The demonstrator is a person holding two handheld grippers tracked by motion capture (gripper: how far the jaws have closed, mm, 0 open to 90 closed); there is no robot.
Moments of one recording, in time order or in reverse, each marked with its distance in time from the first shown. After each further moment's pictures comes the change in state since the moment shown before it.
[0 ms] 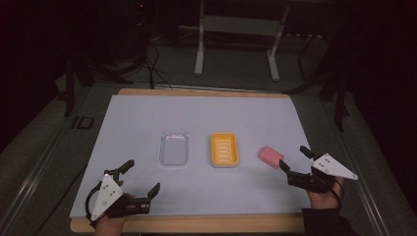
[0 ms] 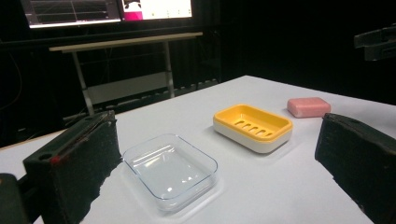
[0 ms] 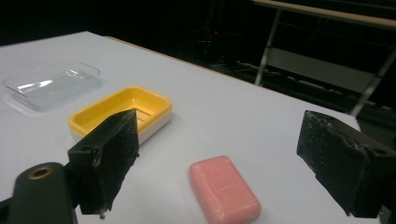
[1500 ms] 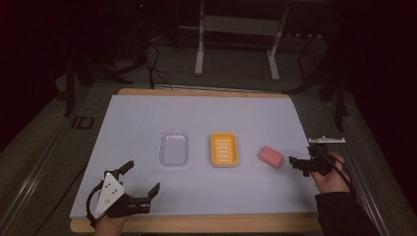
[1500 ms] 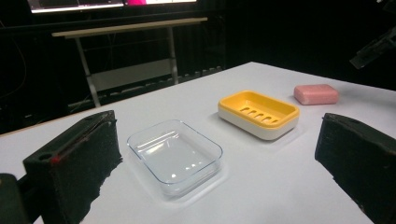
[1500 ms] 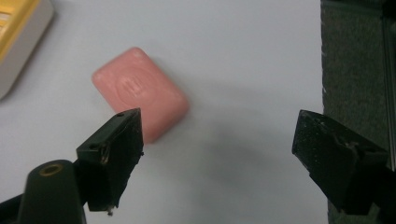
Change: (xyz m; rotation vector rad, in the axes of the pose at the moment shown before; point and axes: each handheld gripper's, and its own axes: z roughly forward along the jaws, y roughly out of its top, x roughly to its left) left arm 0.001 -0.003 0.002 0.059 0.020 -0.003; right arm -0.050 0.006 0.038 0.631 -0.218 0.268
